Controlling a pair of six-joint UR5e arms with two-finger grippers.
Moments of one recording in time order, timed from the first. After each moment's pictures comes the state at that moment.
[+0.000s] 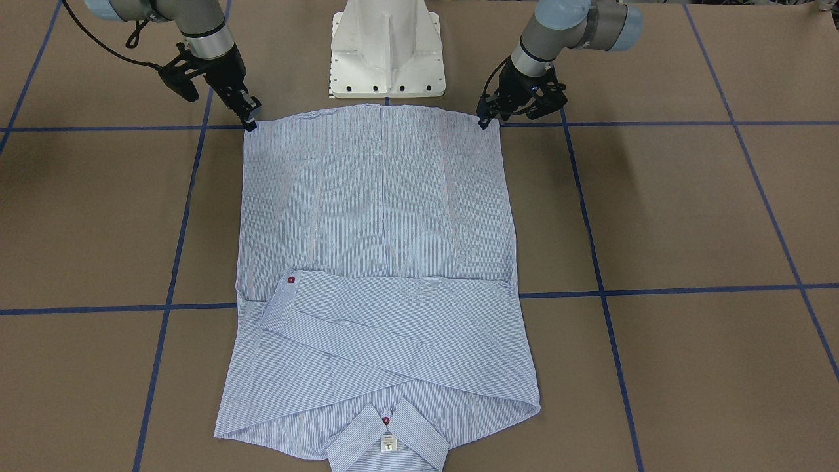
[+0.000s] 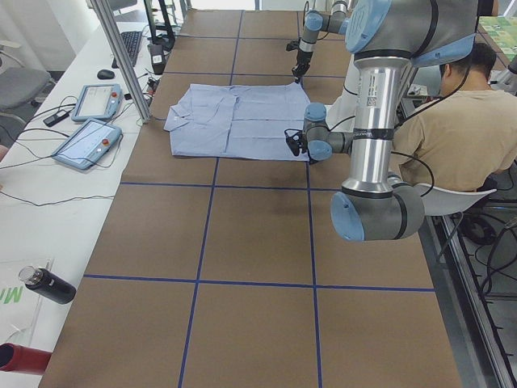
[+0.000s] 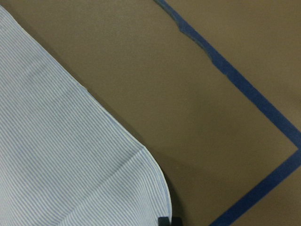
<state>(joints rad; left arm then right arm) -0.21 -1.65 -1.97 -2.07 -1.76 -1.95 0.16 -1.65 2.14 -1.20 1.52 2.22</state>
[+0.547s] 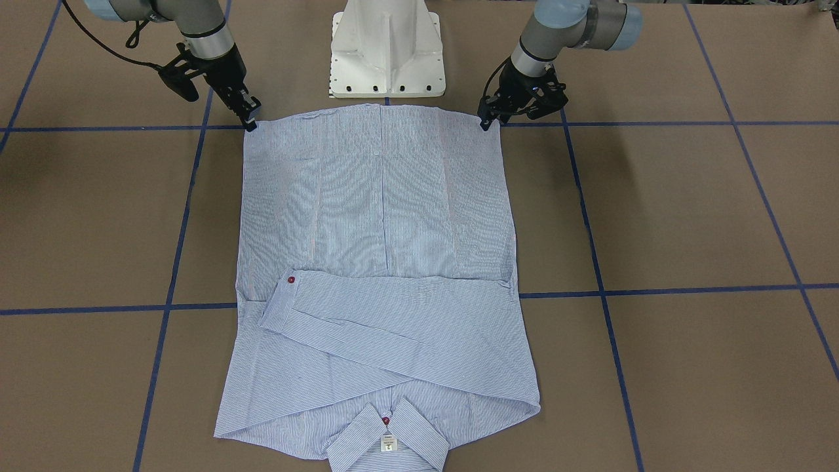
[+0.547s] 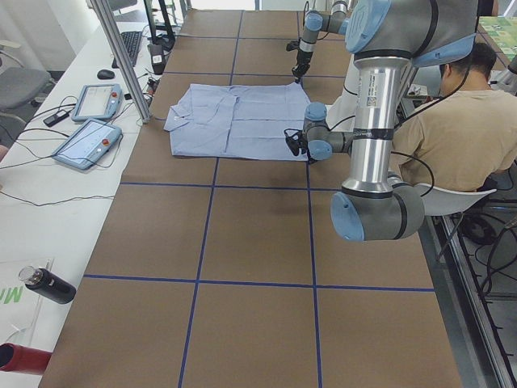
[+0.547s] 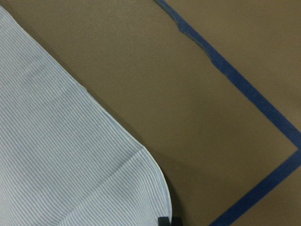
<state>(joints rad) -0.21 -1.65 -1.98 -2.06 -1.74 -1.95 0.16 -1.65 2.14 -1.20 1.52 2.22</state>
